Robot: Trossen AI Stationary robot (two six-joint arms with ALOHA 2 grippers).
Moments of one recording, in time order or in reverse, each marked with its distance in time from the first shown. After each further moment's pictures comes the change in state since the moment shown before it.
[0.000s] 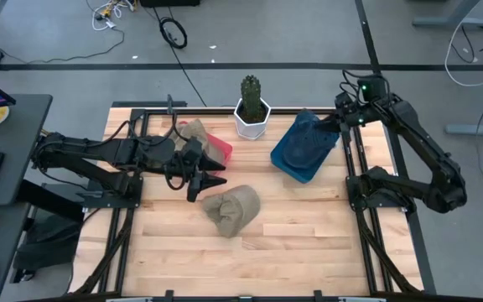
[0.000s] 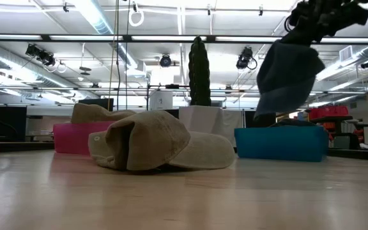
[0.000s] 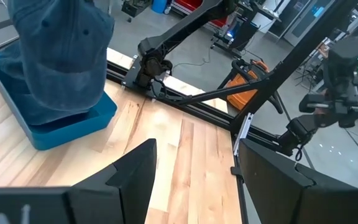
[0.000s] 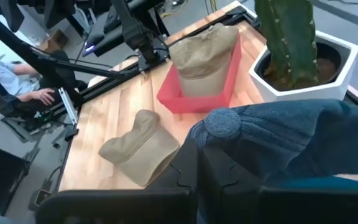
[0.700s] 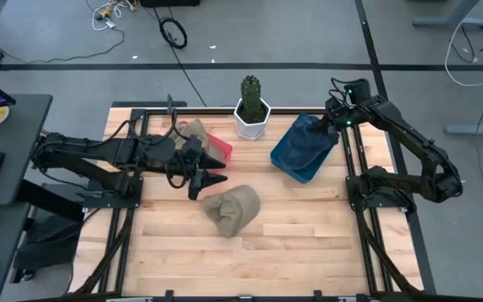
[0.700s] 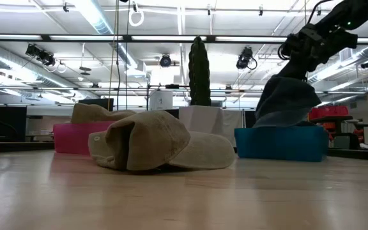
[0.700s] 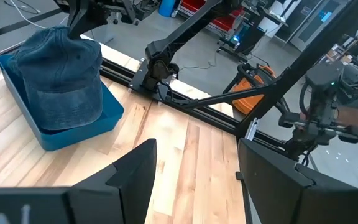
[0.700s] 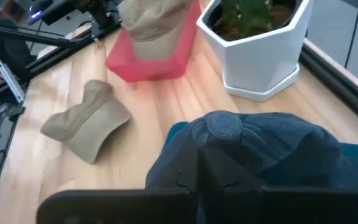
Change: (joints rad) left arm 0.006 0.000 0.000 0.000 -0.022 -0.008; right arm -0.025 0.122 -0.148 0.119 0.125 -0.123
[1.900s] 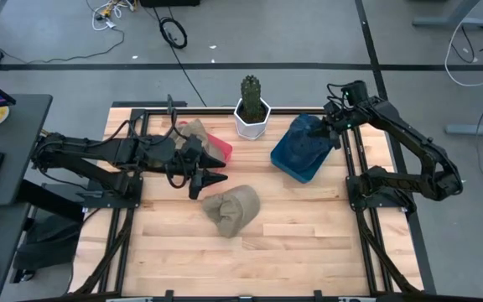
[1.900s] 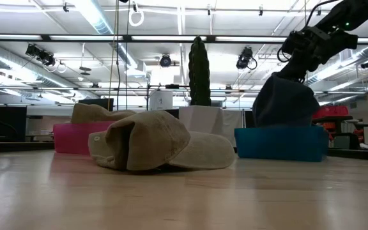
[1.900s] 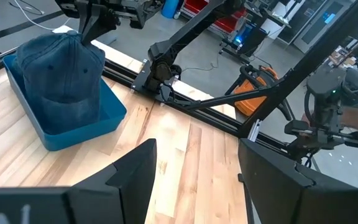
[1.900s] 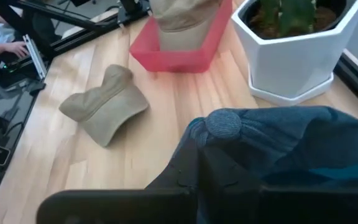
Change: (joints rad) left arm 0.003 0.001 0.000 0.000 -0.014 -0.003; right arm 0.014 0.013 0.000 -0.057 -0.067 -0.149
